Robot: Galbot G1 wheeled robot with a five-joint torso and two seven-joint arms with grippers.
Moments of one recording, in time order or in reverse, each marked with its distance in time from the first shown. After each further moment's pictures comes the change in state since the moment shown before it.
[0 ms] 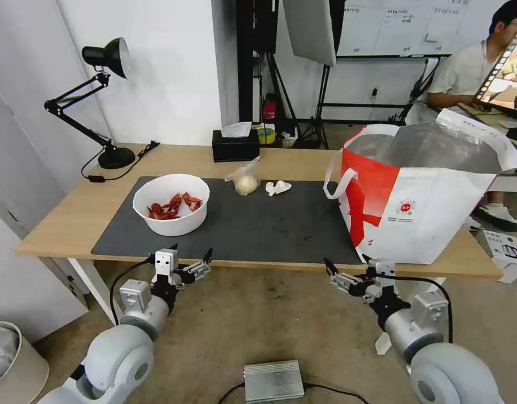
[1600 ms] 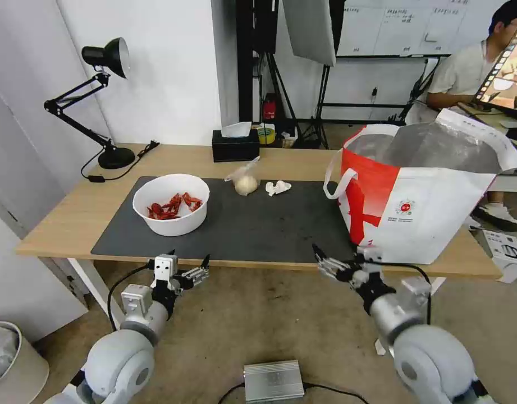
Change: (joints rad) left arm 0.018 -0.022 -0.001 0.004 0.023 0.024 -0.014; right arm 0.241 -0.023 -0.133 -0.104 0.100 0.023 0.009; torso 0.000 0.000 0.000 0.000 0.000
